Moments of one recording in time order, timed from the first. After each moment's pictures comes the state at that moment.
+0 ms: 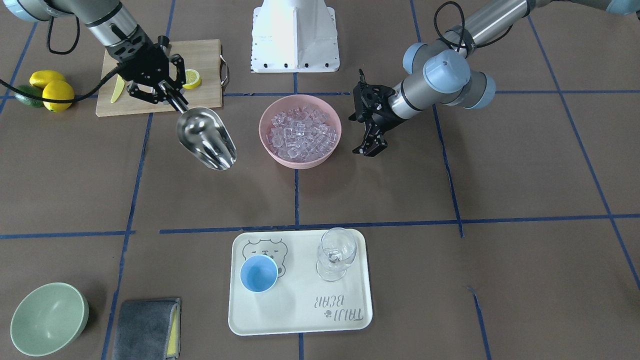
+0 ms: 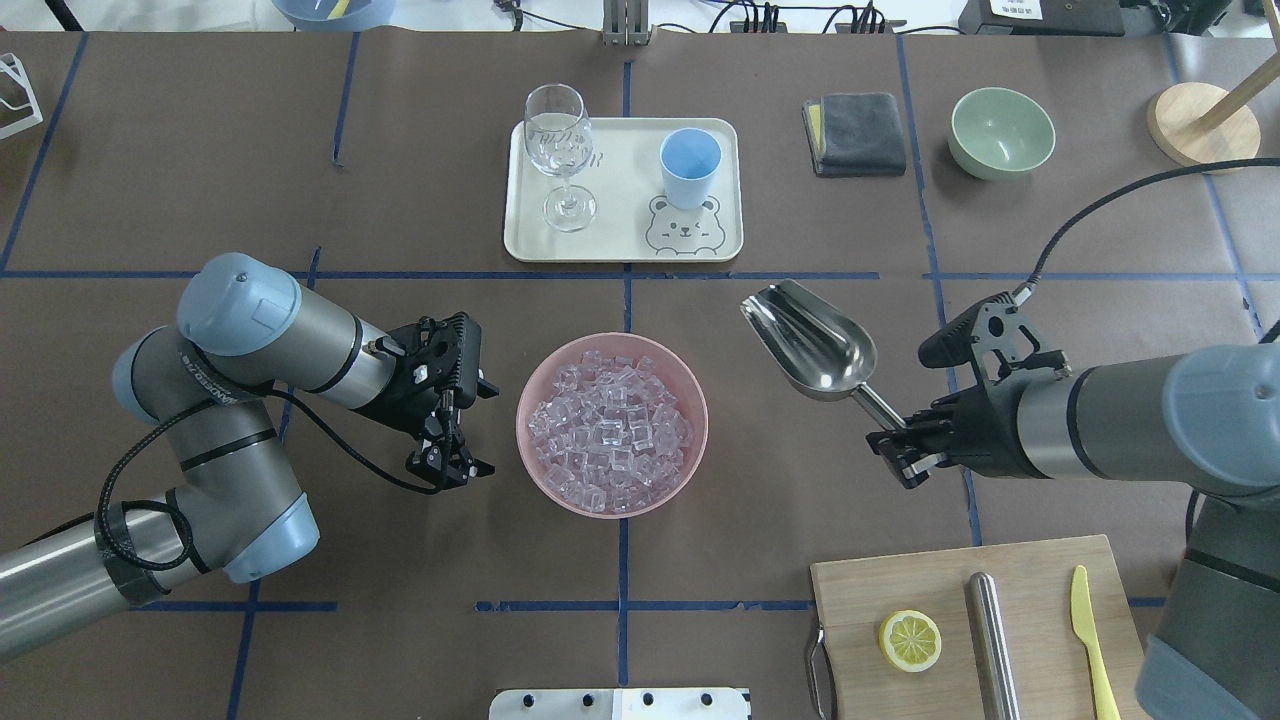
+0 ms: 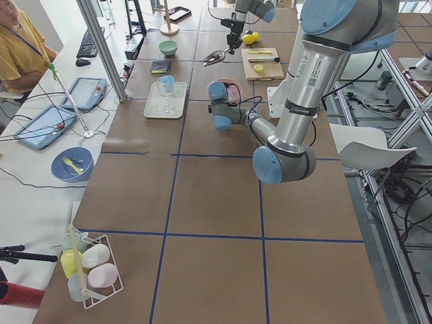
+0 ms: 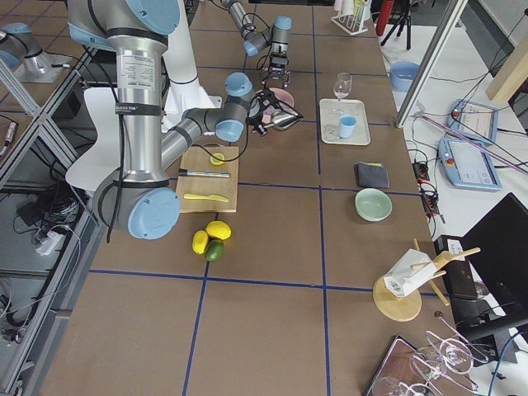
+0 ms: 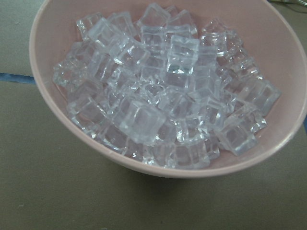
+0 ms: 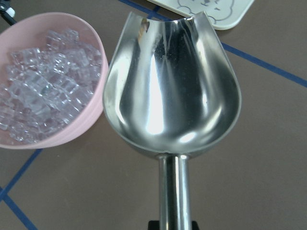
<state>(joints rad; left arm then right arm) -0.58 -1.98 -1.57 -2.39 -2.20 0.10 0.51 -1.53 2.16 -1.09 1.84 0.71</state>
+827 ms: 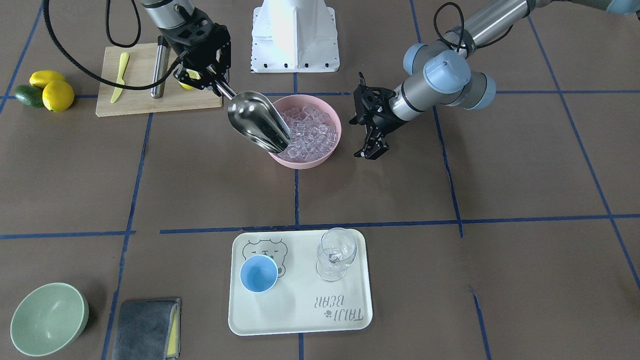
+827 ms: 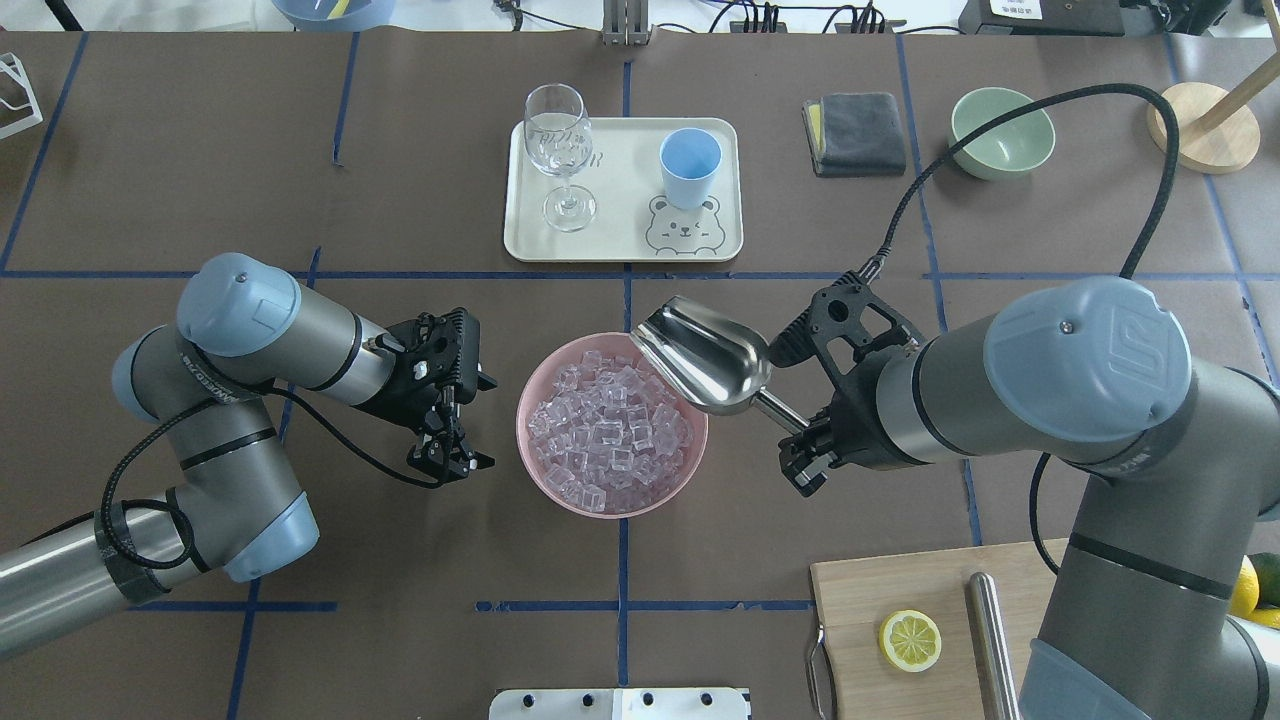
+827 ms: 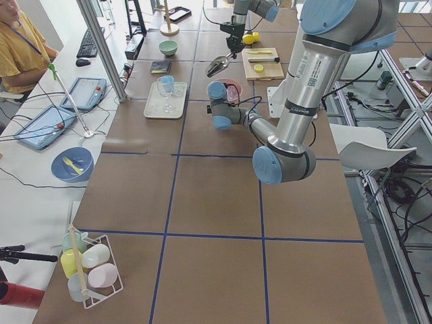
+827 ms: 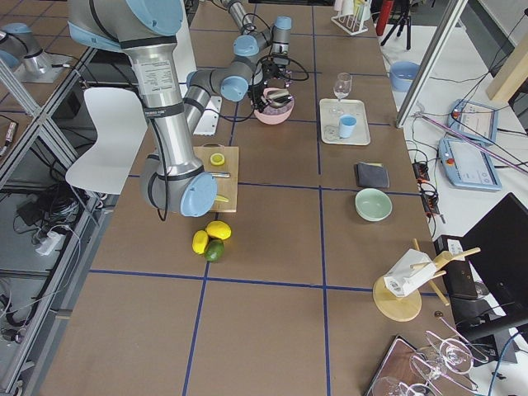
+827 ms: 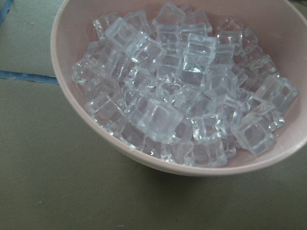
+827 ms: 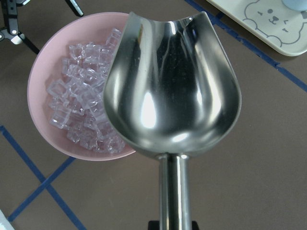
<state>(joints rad) -0.58 -1.98 -1.57 -2.39 -2.17 0.10 0.48 -1.23 2.22 -1.60 1.86 0.50</state>
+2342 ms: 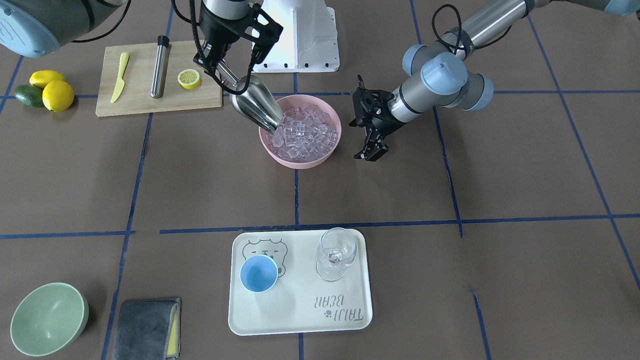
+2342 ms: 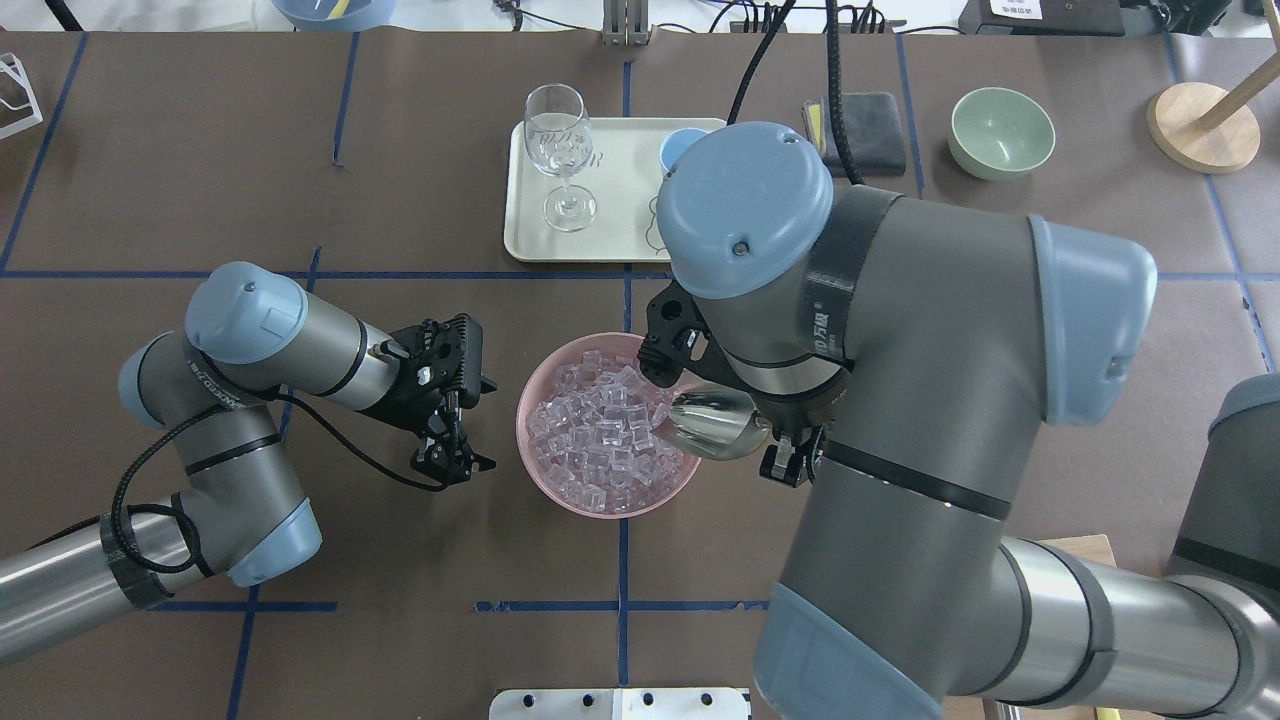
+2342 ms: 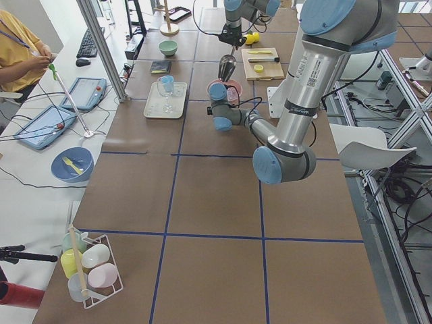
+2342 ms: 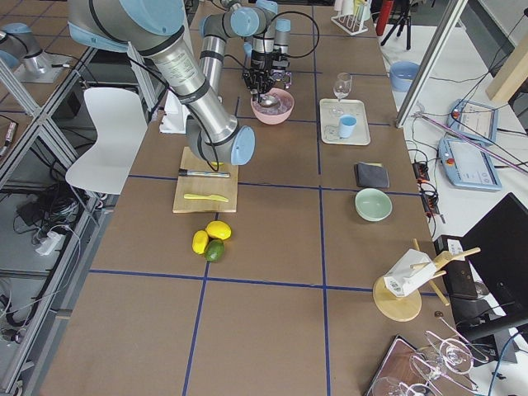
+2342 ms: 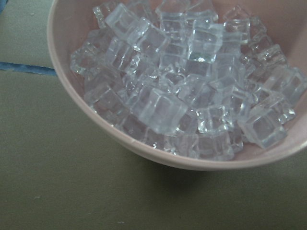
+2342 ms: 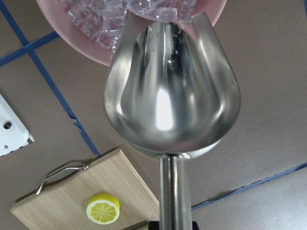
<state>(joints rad) -0.57 -1.98 -1.56 -2.40 -2.15 0.10 0.50 -0.69 2.02 -2.60 1.85 -0.06</state>
